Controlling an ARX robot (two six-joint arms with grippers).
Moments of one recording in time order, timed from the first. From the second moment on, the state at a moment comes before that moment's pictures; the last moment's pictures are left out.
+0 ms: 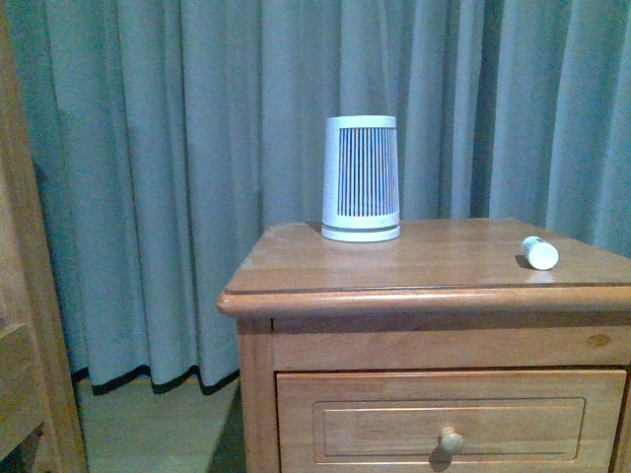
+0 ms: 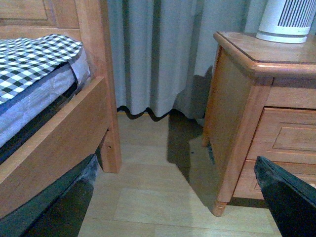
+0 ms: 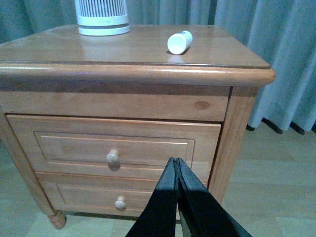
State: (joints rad) left arm 0.00 0.01 0.01 0.00 0.00 -0.01; right arm 0.00 1.16 0.11 1.03 0.00 0.01
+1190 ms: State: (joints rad) left arm 0.00 0.01 0.01 0.00 0.00 -0.01; right arm 0.00 0.31 0.01 0.31 0.00 0.01
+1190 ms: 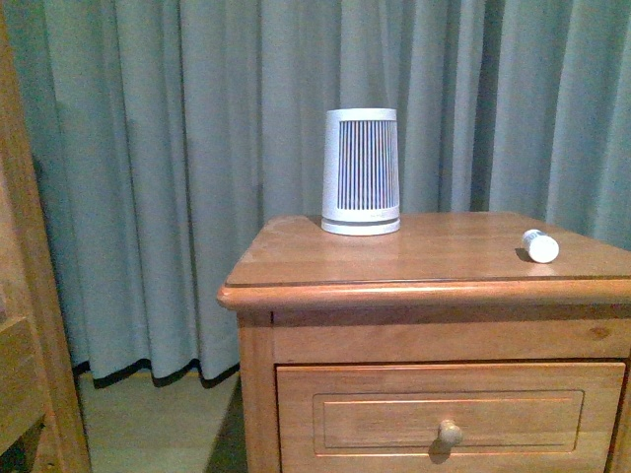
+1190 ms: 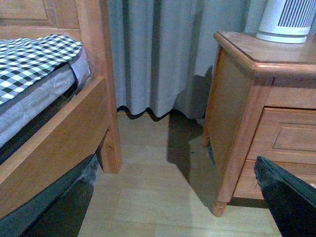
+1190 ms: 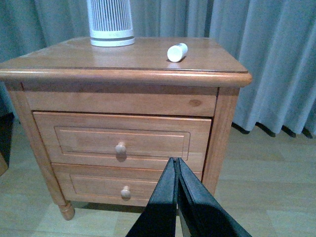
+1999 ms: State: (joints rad) left arm 0.00 0.01 0.01 0.00 0.00 -0.01; right arm 0.00 0.01 0.01 0.00 0.00 0.01
